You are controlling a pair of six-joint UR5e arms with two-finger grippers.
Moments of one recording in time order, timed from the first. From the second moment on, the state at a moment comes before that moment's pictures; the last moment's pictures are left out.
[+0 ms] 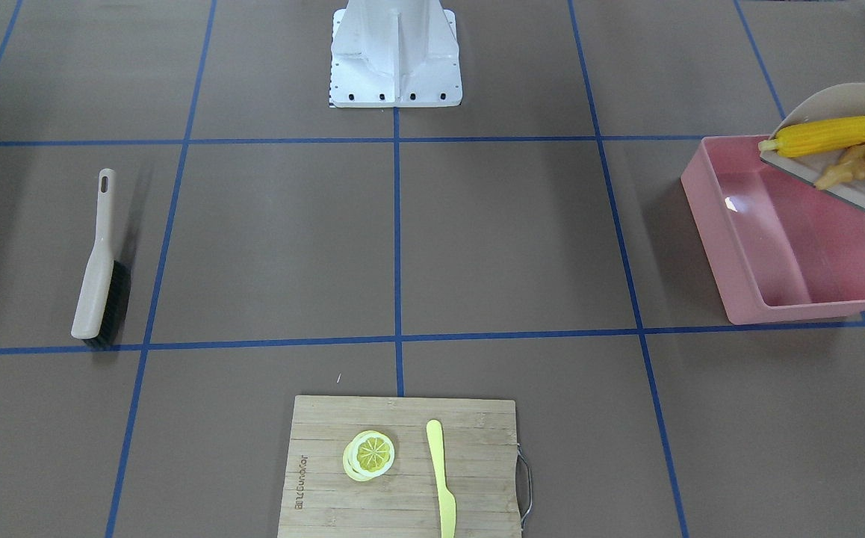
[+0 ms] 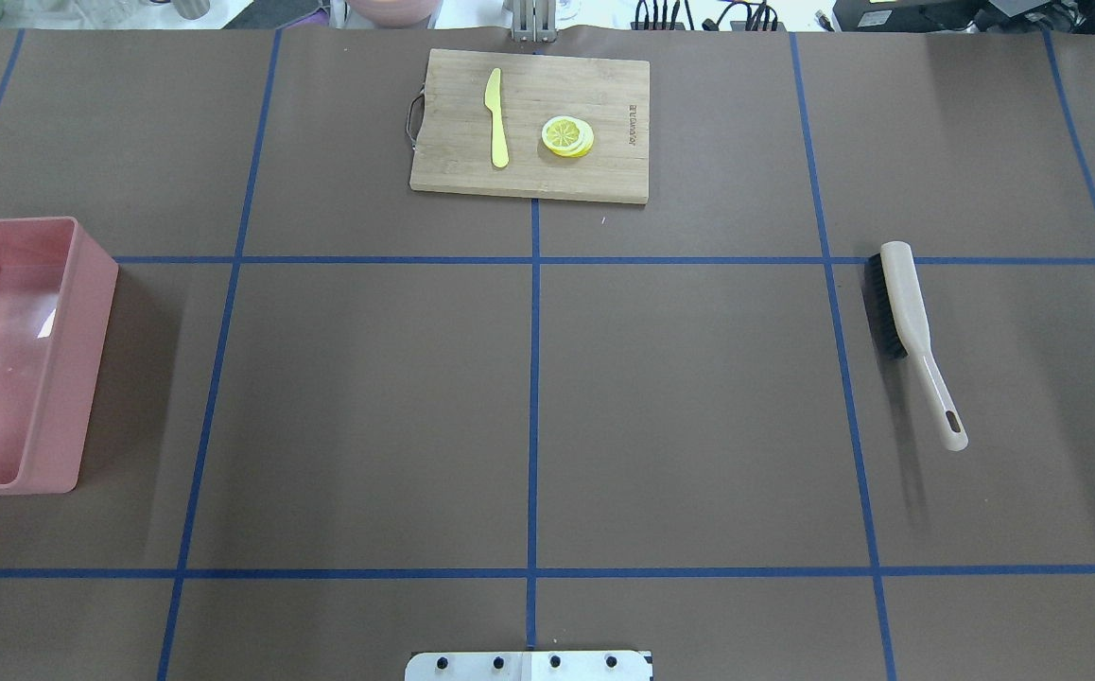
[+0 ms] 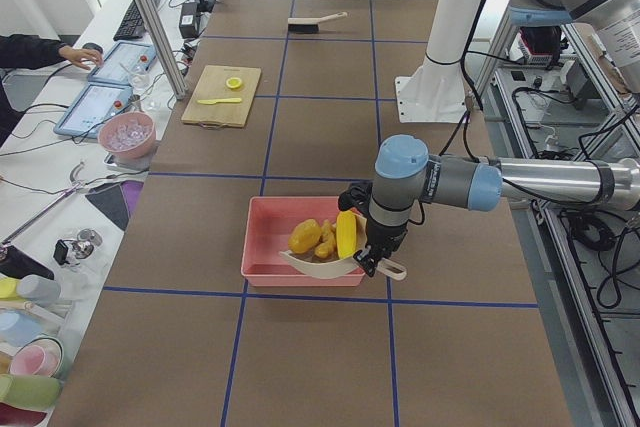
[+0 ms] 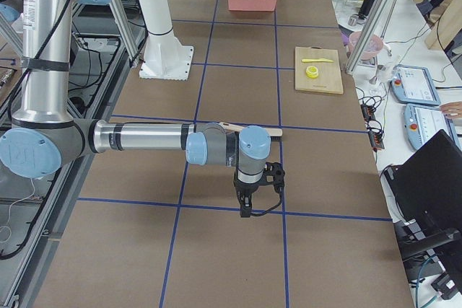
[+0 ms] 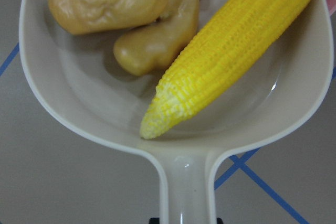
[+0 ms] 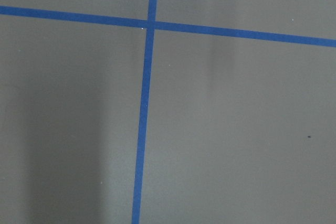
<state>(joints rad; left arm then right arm) -1.45 -0.97 -2.22 -1.64 -2.13 0.67 1.51 -1.70 1.72 -1.61 2.23 -0.03</state>
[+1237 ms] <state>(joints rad) -1.37 -1.10 -2.38 -1.19 -1.85 0.68 1.51 -1.71 1.72 -1.65 2.20 -0.03</state>
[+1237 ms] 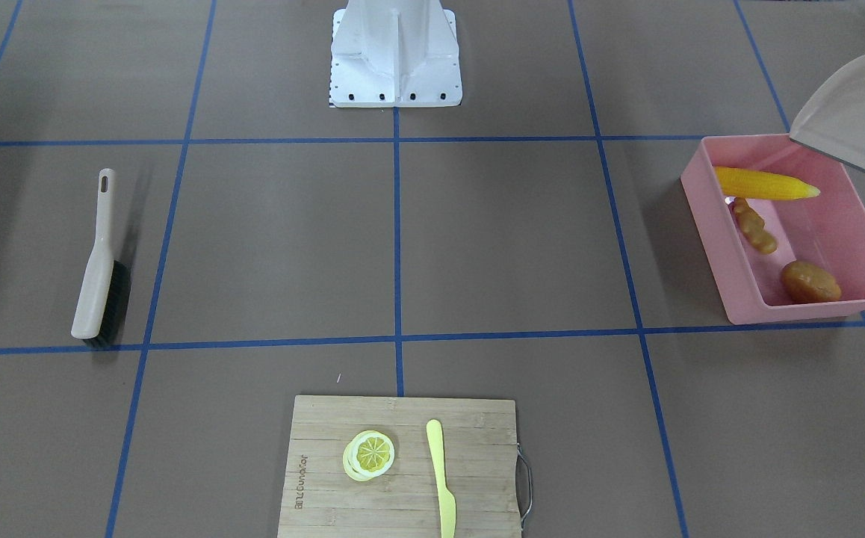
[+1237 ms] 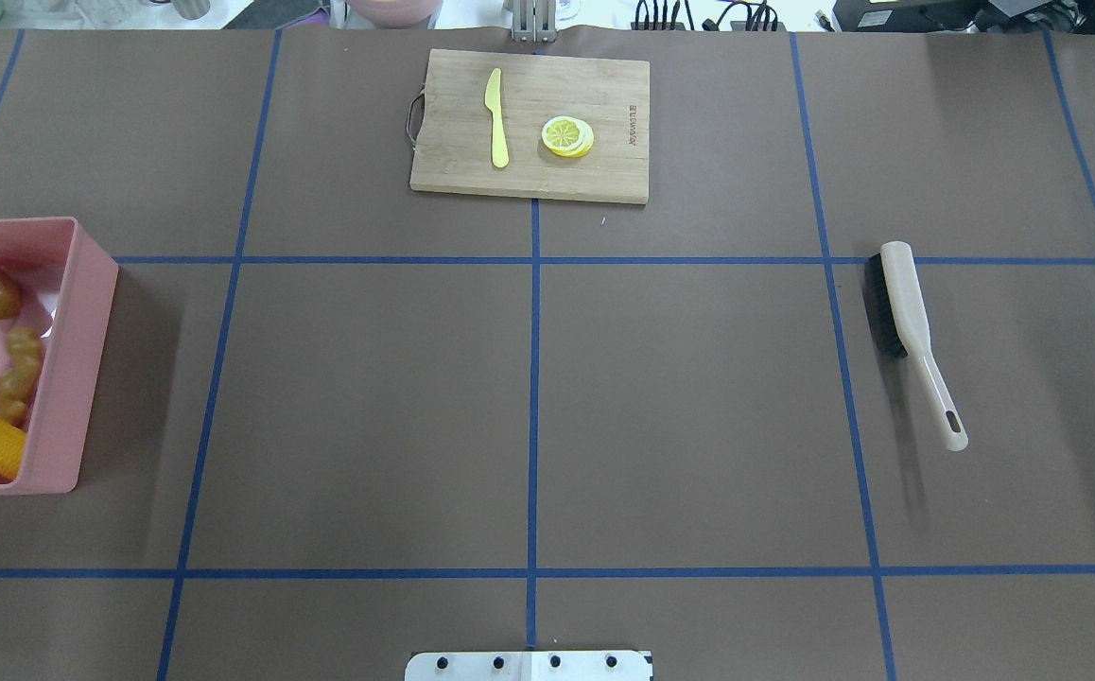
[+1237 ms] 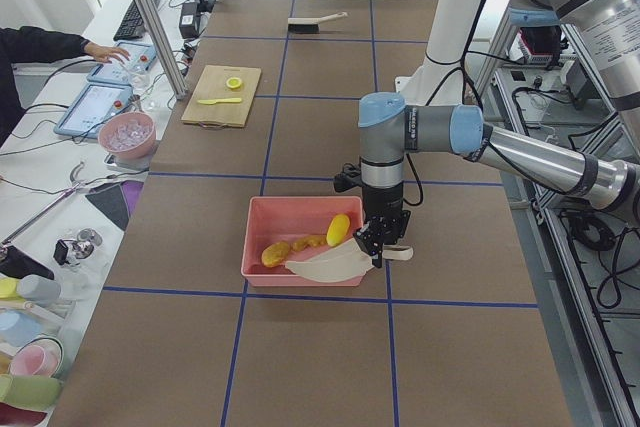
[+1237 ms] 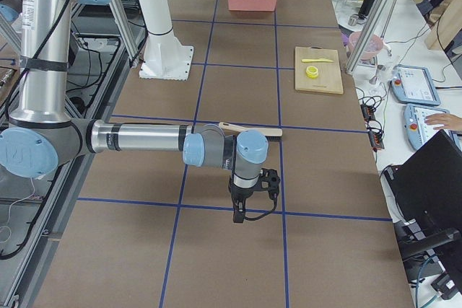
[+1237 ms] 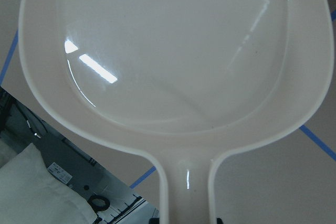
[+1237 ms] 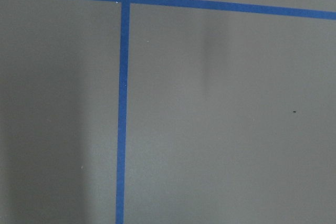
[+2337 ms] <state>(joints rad) -1.61 -1.14 -2.27 -1.58 -1.94 0.60 1.51 -1.71 1.66 -1.67 2.23 -0.03</state>
